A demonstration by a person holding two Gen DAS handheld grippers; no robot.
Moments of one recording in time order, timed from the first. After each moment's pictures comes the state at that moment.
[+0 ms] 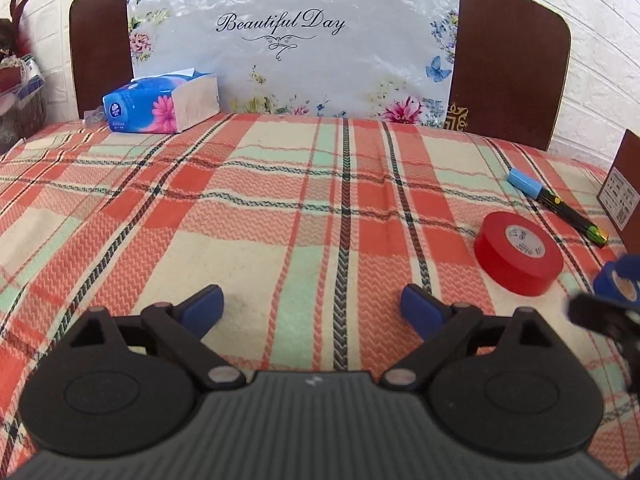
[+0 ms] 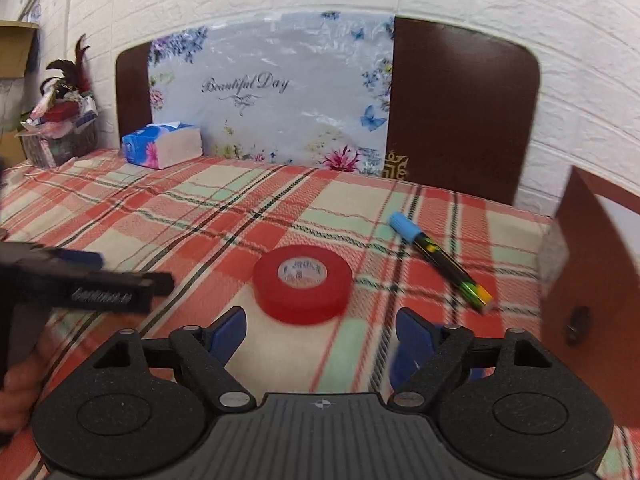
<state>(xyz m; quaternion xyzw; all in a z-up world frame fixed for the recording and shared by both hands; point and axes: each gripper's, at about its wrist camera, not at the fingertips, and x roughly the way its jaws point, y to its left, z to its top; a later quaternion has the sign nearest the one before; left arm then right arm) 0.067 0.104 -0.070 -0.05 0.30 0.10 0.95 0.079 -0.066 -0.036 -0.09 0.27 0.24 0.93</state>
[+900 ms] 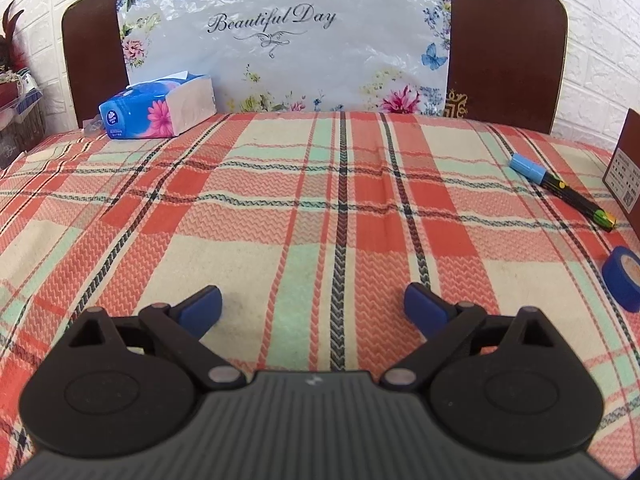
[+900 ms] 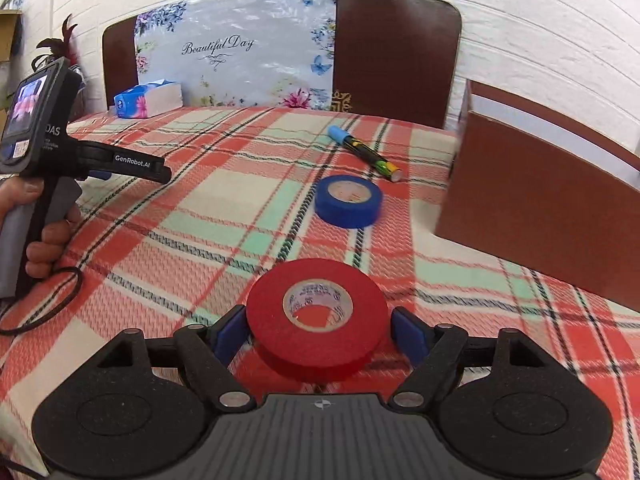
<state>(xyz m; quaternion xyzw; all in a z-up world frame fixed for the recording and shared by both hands) 0.072 0.098 -0.070 -0.02 0.32 0.10 0.94 -0.025 -0.162 -0.048 -0.10 0.31 0.20 0.92</state>
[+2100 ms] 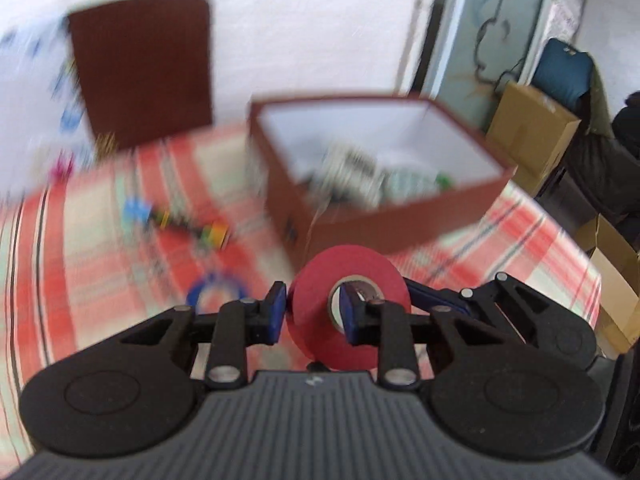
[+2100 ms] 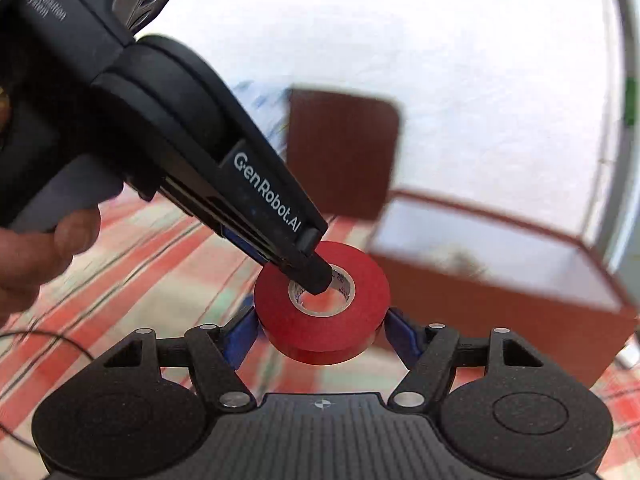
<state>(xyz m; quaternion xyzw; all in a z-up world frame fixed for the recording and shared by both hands) 0.063 -0.130 0.056 0.05 0.36 -0.25 0.90 -0.017 -0.209 0.009 -0.08 0.17 0.15 0.97</state>
